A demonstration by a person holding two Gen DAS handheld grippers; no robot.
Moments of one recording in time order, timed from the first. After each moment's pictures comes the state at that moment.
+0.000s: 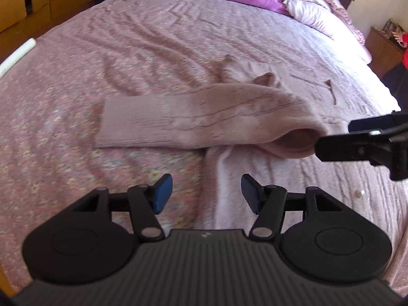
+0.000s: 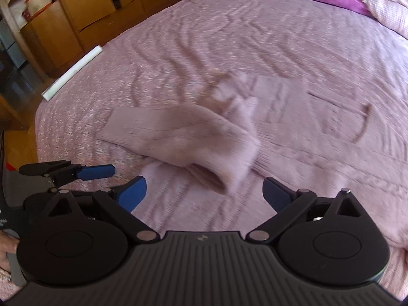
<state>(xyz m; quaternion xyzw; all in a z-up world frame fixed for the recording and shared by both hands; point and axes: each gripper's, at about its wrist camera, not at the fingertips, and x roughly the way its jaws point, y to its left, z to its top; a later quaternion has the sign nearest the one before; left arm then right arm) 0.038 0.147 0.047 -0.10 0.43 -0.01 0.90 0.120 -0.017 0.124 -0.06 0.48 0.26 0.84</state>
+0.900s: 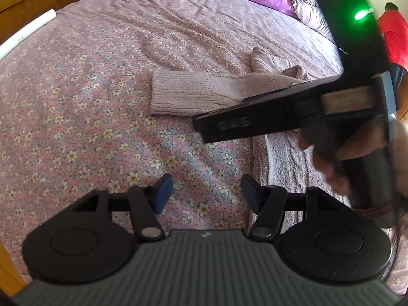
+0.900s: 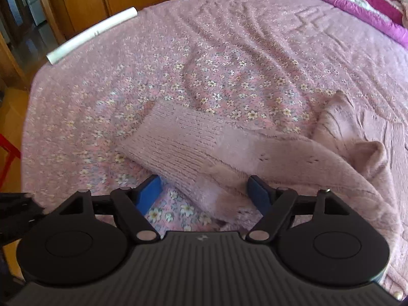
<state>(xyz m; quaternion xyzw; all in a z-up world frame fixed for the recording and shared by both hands) 0.002 0.206 0.035 -0.14 0.44 -0.02 0.89 0.146 0.142 0.040 -0.15 0.46 0.30 0.82</state>
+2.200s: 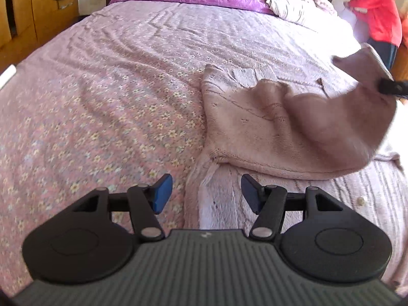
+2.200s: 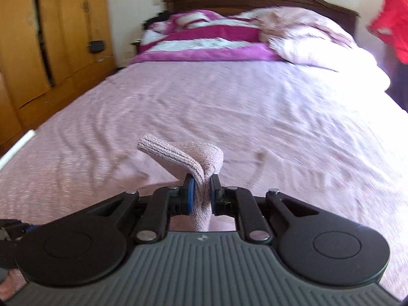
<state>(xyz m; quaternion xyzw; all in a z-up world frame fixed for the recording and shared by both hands) 0.071 0.121 0.044 -0.06 0.41 -0.04 0.91 0.128 -0.158 0.149 0.01 0.33 0.07 0.94</state>
